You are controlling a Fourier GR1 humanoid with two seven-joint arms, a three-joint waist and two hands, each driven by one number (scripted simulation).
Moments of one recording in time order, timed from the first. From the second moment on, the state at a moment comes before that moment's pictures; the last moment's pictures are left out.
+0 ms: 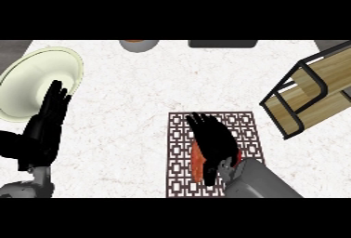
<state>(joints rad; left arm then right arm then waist) -0.07 0.30 -0.05 -1.65 0.14 0.26 0.11 -0.46 -0.21 0.71 -1.49 0.64 0.33 0.76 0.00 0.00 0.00</state>
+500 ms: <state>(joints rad) -0.06 0.25 -0.03 -1.71 0.08 0.25 0.16 -0.39 -0.14 0.65 -1.38 0.78 0.31 0.59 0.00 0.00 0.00</state>
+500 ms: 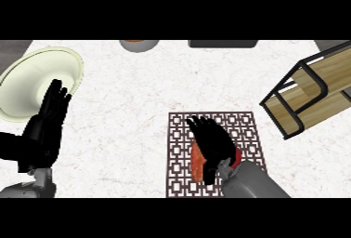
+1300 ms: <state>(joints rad) -0.08 0.21 0.02 -1.66 0.06 0.20 0.14 -0.34 -0.16 0.62 -1.33 0.97 0.25 0.37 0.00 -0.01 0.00</state>
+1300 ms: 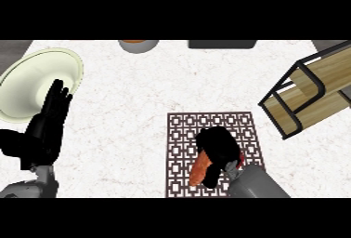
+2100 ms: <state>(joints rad) -0.02 0.23 0.05 -1.72 0.07 0.19 0.16 0.21 -0.85 0.14 -1.62 0.46 0.12 -0.36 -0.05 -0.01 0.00</state>
